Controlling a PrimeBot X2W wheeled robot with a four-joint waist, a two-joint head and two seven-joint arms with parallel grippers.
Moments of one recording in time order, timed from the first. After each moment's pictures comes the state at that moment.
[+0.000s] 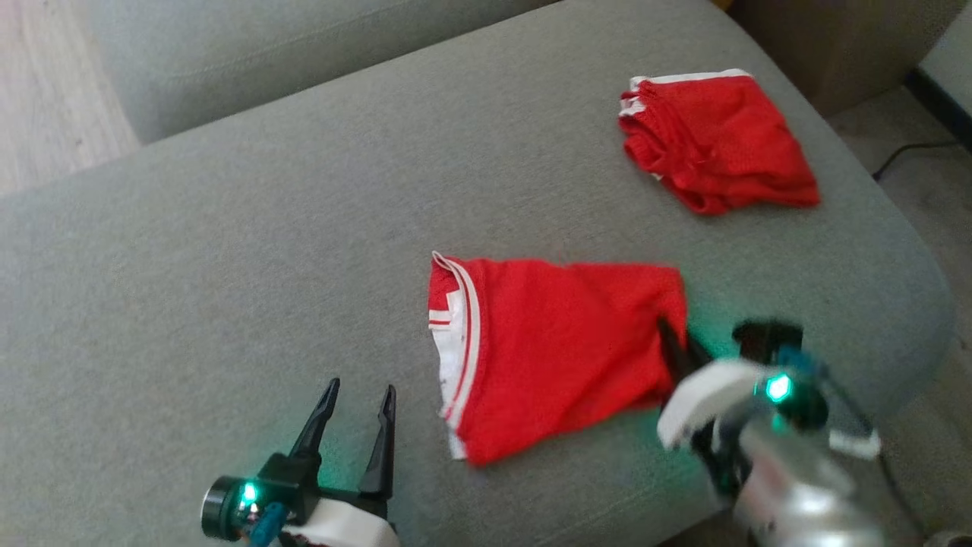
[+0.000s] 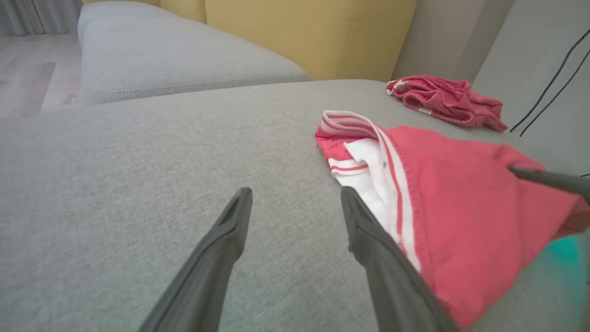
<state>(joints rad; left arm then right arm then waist) -0.04 0.05 -0.30 0.39 -0.17 -0.03 -0.25 -0.43 -0.05 0.38 1.01 0.49 0.13 -0.25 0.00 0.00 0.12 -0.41</state>
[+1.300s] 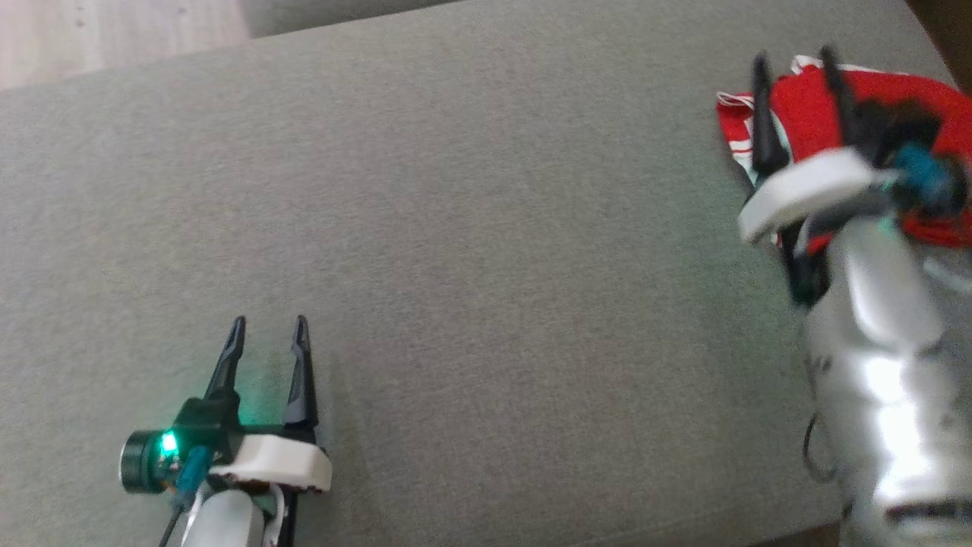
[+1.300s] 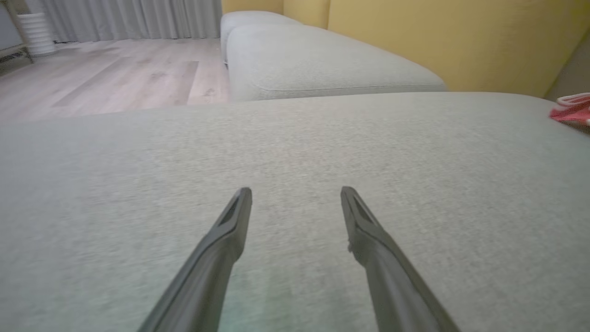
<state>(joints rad) -0.15 0.05 -0.09 0.41 -0.10 -0.03 -0.25 -0.77 -0.06 -0.08 0.83 -0.08 0.13 -0.25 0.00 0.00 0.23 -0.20</state>
